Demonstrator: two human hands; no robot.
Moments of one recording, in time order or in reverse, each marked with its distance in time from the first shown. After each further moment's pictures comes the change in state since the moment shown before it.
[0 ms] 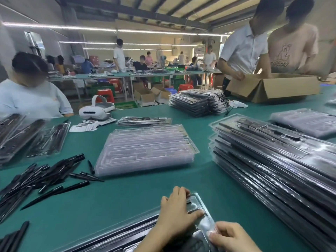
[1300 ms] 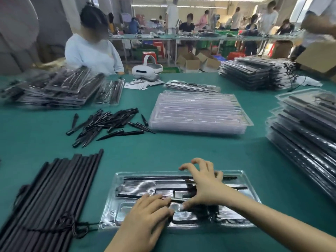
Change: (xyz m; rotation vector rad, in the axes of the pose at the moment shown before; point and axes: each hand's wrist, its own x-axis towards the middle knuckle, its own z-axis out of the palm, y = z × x) left_hand -0.205 -0.091 -0.051 0.215 0.302 0.195; right_hand 0.050 -0.057 0.136 -1.050 -0.268 -0.267
